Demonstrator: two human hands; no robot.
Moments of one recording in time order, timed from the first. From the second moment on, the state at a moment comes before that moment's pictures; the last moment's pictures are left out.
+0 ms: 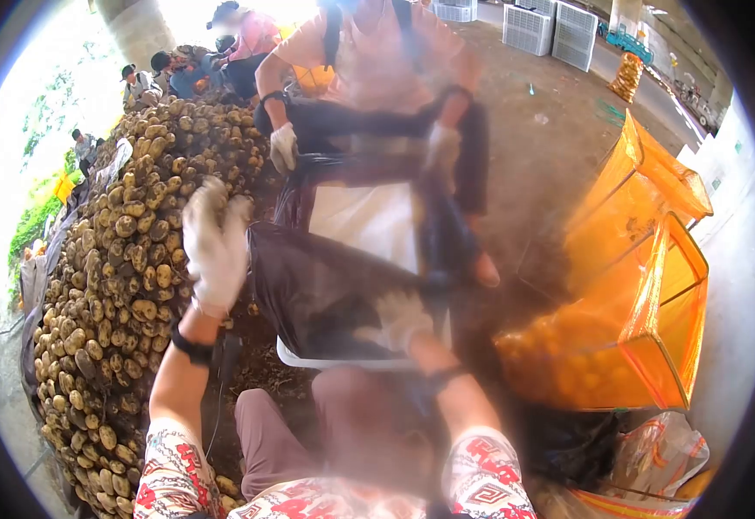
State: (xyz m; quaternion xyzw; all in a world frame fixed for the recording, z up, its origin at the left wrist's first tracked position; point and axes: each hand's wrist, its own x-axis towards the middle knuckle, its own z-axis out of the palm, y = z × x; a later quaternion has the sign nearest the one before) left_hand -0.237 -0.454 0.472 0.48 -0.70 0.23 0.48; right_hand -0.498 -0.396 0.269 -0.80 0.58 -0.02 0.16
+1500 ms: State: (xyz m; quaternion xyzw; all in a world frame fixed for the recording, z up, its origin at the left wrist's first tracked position) left_hand -0.258 -0.424 0.279 0.50 -0.86 -0.05 0.11; right_hand -0.581 -0.471 0.347 -0.66 0.73 -0.17 0.07
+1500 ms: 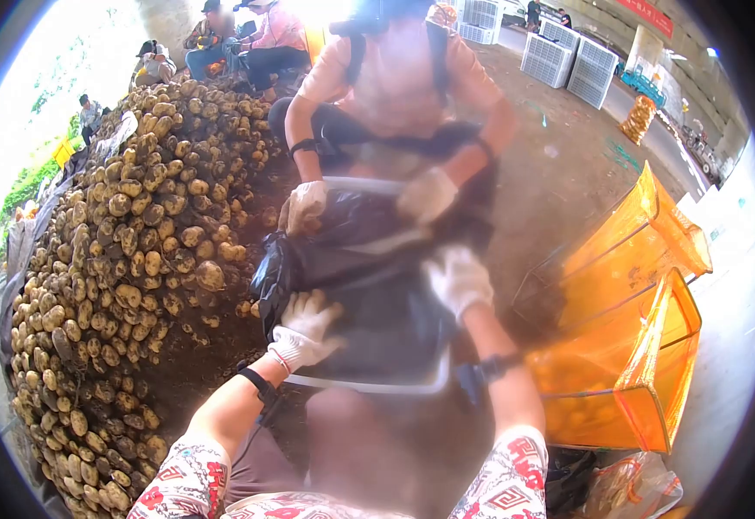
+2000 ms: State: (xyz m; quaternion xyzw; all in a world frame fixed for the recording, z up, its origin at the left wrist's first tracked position) left_hand -0.272 -0.495 0.268 0.56 -0.82 -0.06 -0.03; right_hand -0.488 -0.452 0.346 -0.87 0.42 -0.25 -0.05
